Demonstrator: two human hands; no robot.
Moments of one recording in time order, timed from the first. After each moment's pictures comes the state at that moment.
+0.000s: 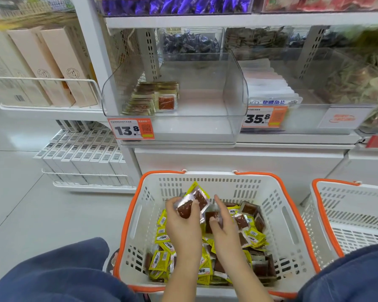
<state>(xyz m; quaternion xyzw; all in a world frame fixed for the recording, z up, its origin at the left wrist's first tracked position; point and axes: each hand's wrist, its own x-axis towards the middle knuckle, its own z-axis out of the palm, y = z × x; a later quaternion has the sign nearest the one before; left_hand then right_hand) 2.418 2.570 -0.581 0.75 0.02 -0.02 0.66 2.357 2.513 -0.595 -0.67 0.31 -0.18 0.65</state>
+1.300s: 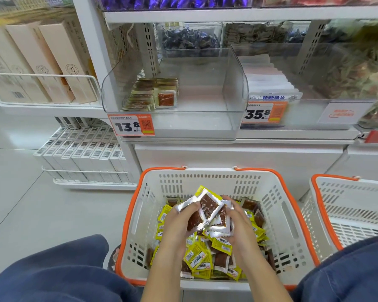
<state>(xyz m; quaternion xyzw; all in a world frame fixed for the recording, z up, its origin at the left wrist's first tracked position) 2.441 2.594 -0.593 0.61 0.07 -0.35 0.70 2.347 2.495 -0.585 -0.48 0.36 -0.19 0.78</state>
